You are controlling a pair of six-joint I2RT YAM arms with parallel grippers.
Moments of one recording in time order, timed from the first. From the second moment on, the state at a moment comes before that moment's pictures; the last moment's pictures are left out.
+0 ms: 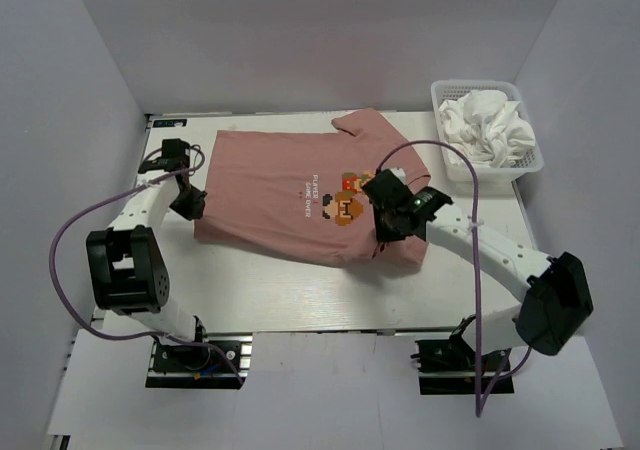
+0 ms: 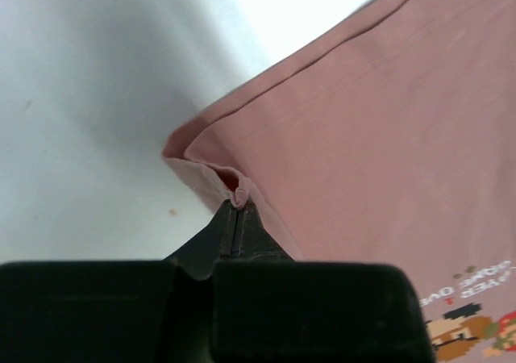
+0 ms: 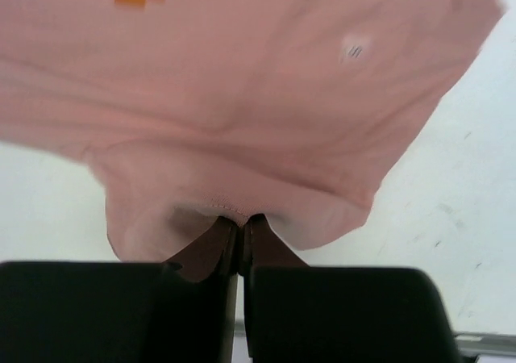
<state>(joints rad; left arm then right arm) 0.06 1.58 1.18 -0.84 -0.22 -0.91 0.77 1.37 1.10 -0.85 0.29 0.54</state>
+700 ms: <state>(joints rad) 0.06 2.09 1.70 -0.87 -0.20 -0.89 0.41 1.93 1.67 -0.75 0.22 0.24</state>
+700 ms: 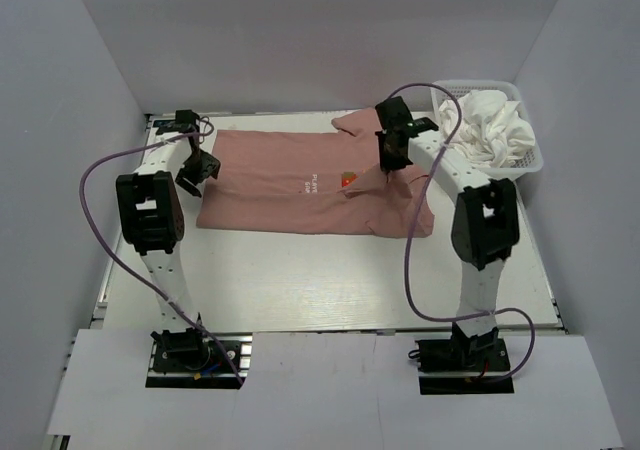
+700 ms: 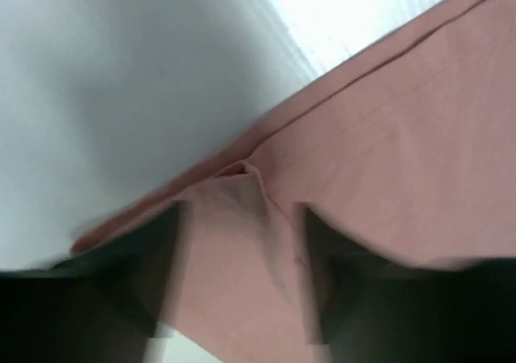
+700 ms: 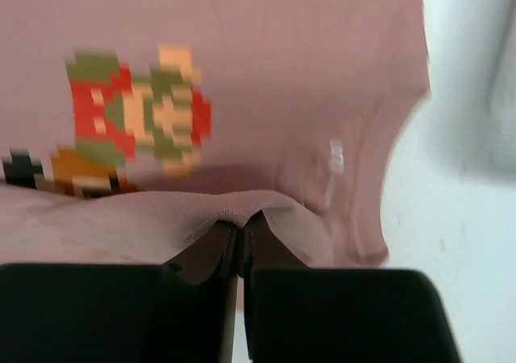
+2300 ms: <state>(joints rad) 0.04 2.02 1.44 -0.55 -0.03 -0.69 0.19 1.80 1.12 -0.41 -0.12 0.09</state>
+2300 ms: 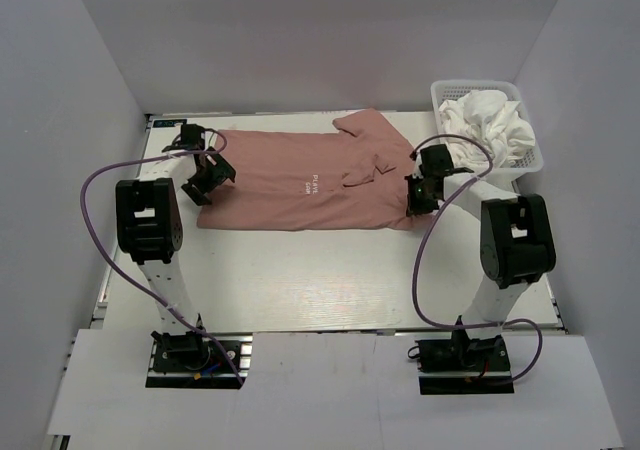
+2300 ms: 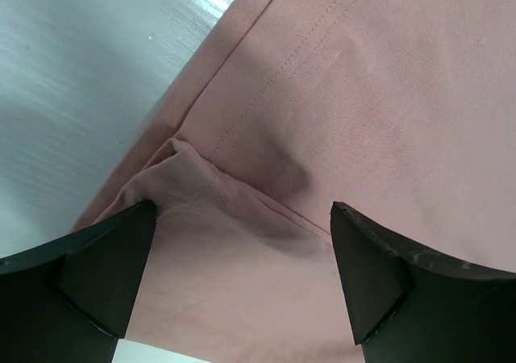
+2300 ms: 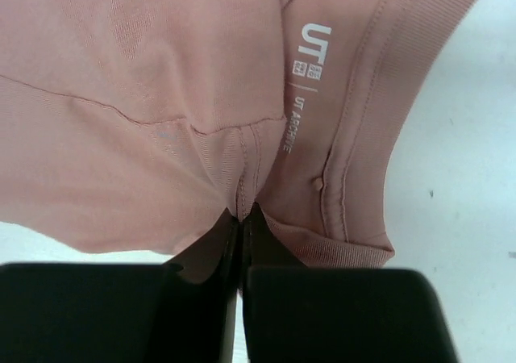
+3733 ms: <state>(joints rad) 0.03 1.97 1.39 -0.60 -0.09 -0.69 0.22 1.55 0.82 -0.34 -0.30 0.35</state>
